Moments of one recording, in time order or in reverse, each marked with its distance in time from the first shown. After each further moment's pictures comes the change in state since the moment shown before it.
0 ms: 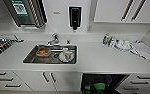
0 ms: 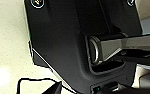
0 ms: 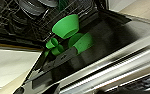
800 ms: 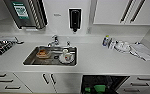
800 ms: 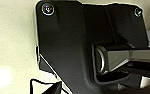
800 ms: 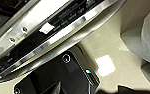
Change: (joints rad) left arm -0.005 -0.005 -0.022 -0.070 -0.018 -0.001; right arm -0.270 0.052 -0.041 -0.026 0.002 -0.005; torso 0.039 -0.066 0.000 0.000
